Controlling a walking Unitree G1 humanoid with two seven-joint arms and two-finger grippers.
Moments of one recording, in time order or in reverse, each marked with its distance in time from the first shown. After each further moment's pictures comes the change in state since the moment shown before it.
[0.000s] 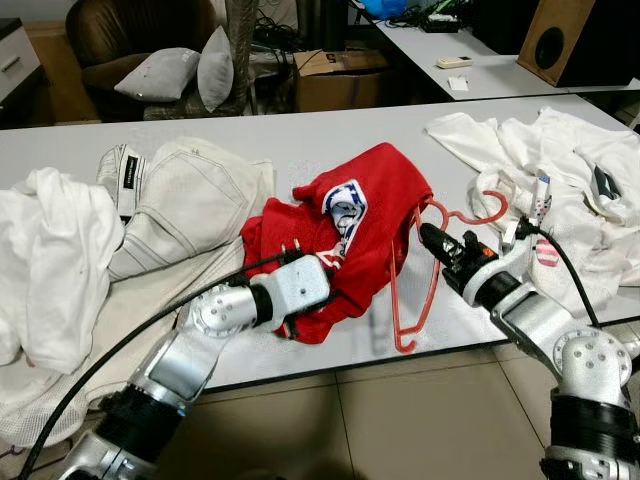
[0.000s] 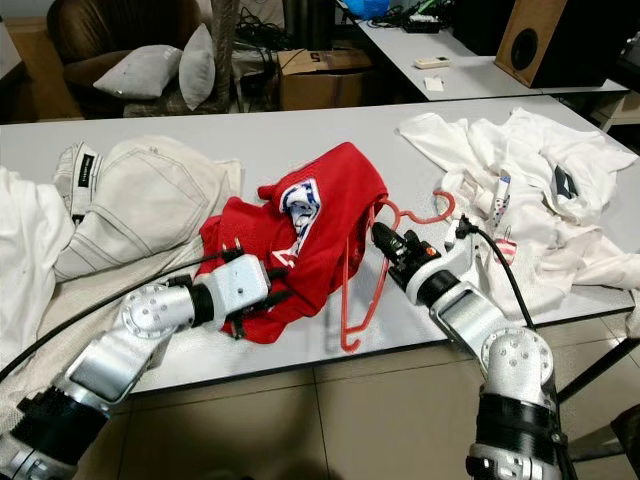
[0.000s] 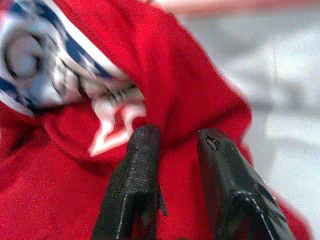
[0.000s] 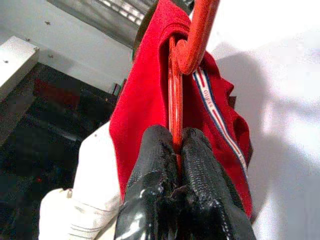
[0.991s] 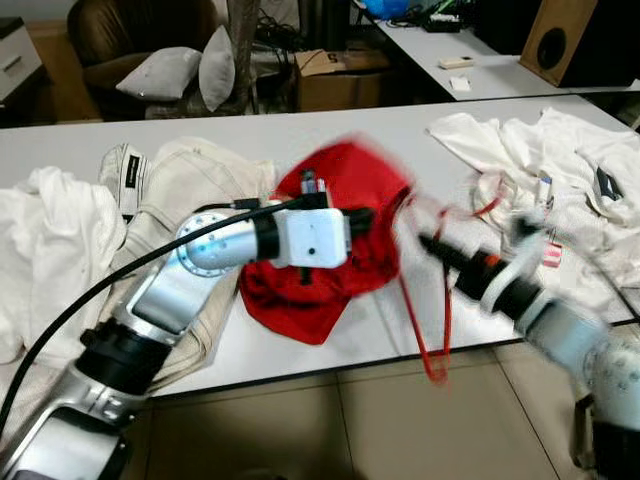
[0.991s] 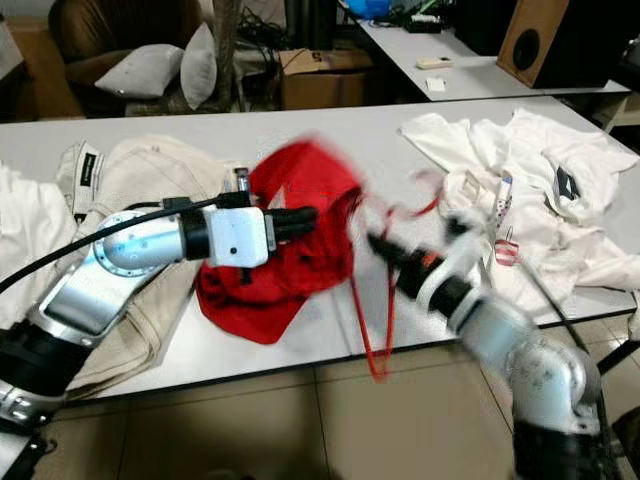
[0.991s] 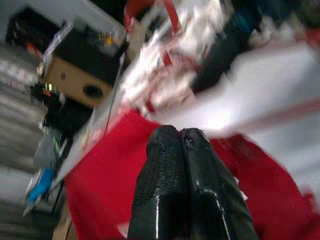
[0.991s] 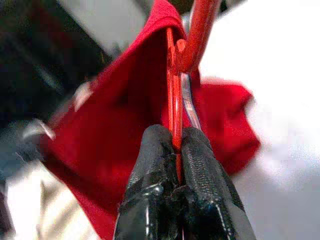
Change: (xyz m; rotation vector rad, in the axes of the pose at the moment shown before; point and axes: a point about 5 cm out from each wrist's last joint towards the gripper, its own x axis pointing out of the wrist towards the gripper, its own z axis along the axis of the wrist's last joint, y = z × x) left arm -0.025 0.062 0.087 0.409 -0.255 0.026; right arm -0.027 0.030 0.005 -0.346 0.050 0.083
